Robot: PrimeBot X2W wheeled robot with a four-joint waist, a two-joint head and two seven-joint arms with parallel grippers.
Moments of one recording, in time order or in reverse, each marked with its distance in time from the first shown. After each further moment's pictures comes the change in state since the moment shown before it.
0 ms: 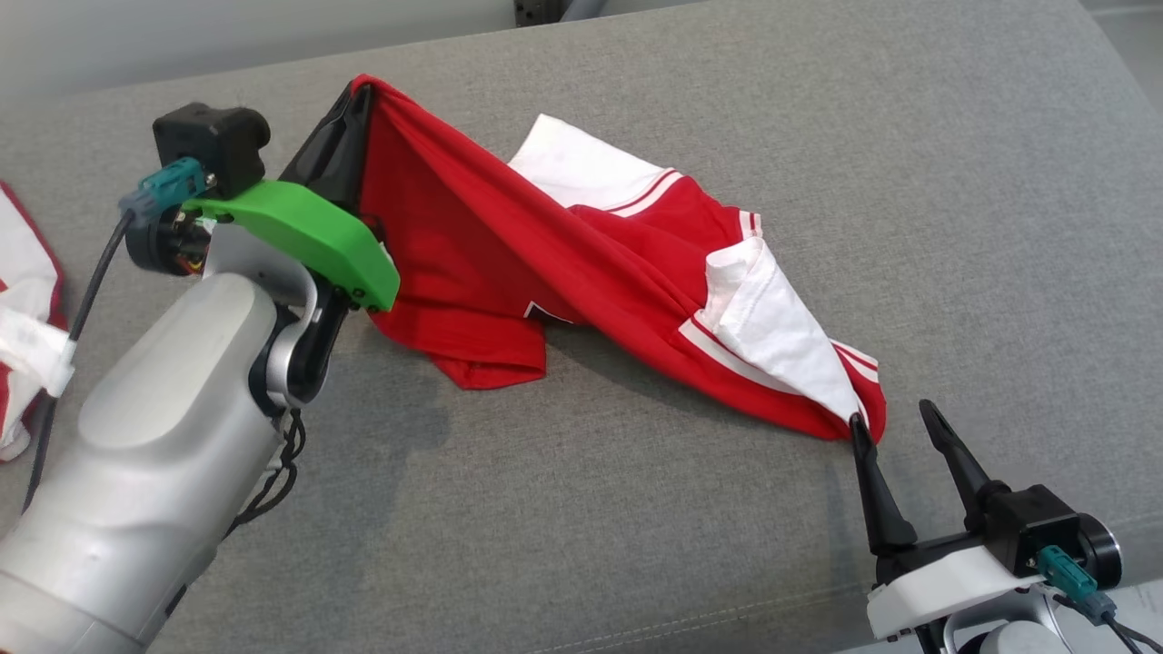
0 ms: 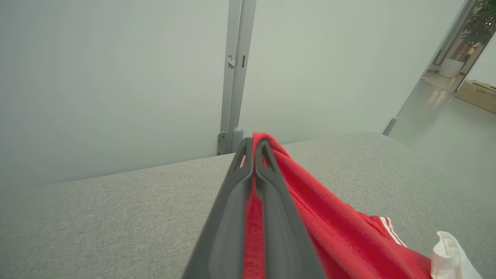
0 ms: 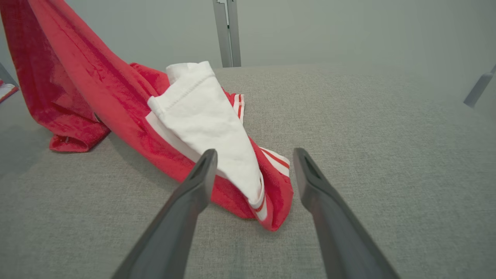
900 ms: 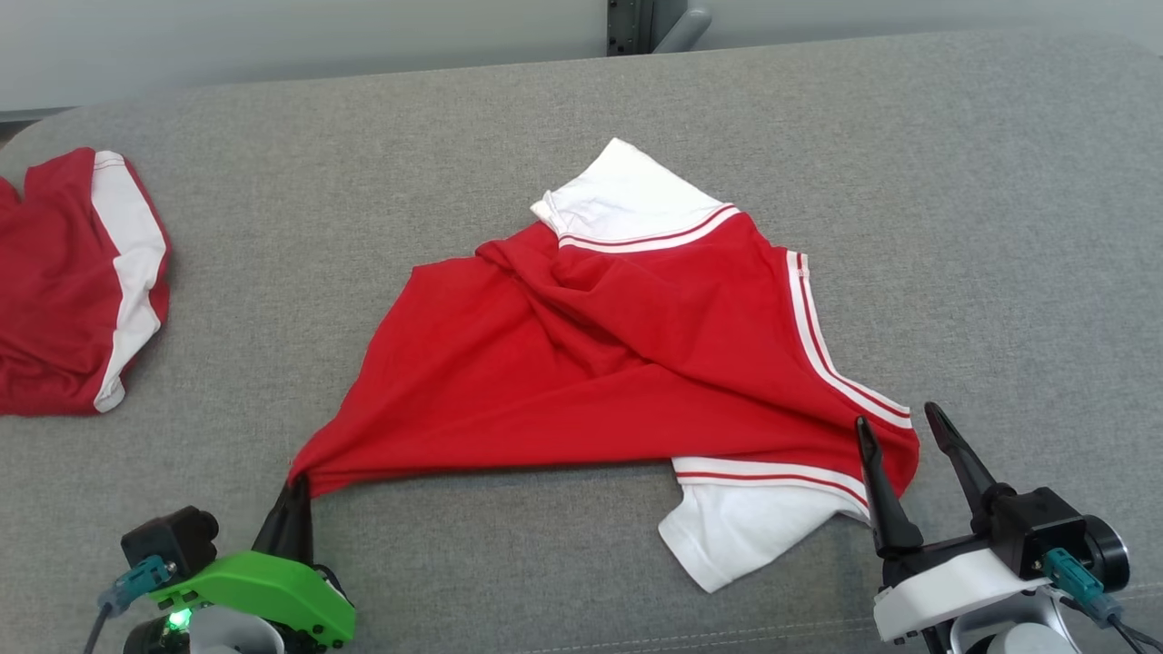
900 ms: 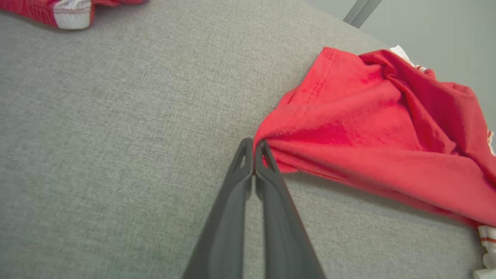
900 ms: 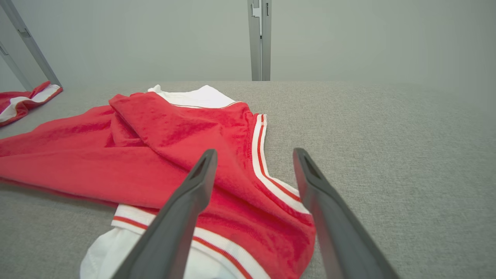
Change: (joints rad) left arm 0.739 0.090 0.219 -0.264 -0.127 0.172 -0.055; right arm 0.009 -0.011 -0.001 -0.004 0.000 0.000 0.000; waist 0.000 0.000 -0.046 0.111
